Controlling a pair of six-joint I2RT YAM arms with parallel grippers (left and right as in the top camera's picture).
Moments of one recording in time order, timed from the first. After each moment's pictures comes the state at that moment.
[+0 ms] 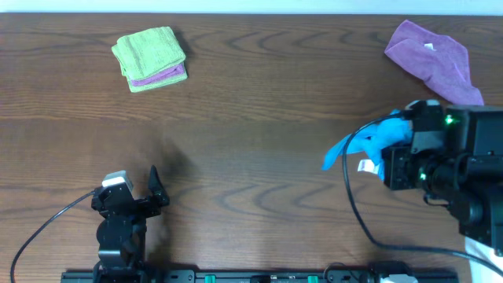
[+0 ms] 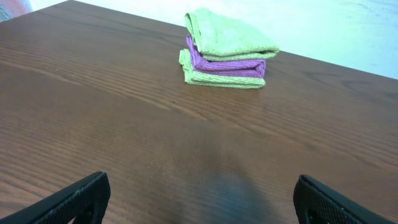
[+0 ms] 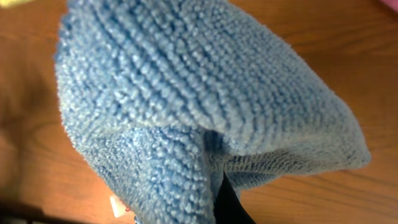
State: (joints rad) left arm -0.04 0.01 0.13 -0.42 -0.17 -0.22; right arm 0.07 1.05 1.43 -1.38 -0.16 0.04
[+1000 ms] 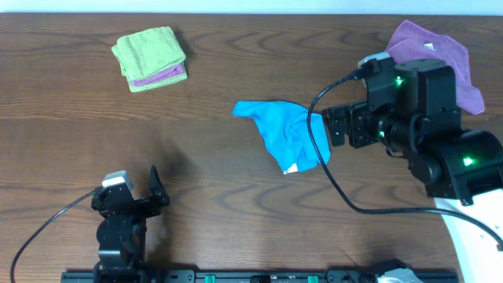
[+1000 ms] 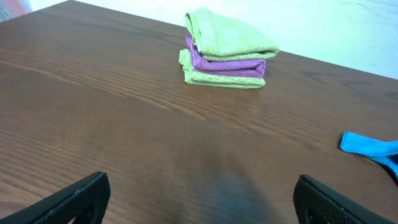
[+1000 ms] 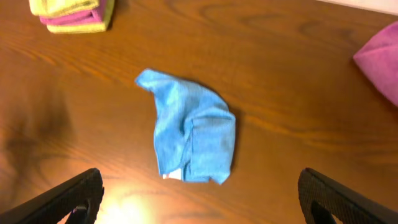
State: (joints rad) left arm -0.04 0.01 0.13 -0.42 -0.17 -0.22; right arm 0.28 1.23 1.51 -1.11 -0.10 0.04
